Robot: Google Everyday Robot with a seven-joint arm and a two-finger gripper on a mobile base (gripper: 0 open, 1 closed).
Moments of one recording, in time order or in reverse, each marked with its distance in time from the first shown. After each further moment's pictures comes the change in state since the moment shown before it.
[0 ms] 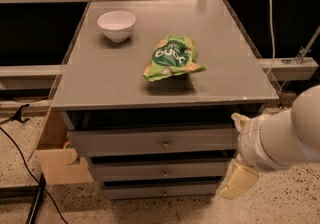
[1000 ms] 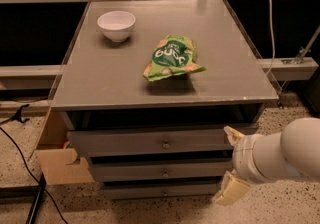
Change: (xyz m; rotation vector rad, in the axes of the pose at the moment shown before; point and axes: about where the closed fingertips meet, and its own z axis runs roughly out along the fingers) arm 0.026 0.007 0.063 0.003 -0.079 -0.038
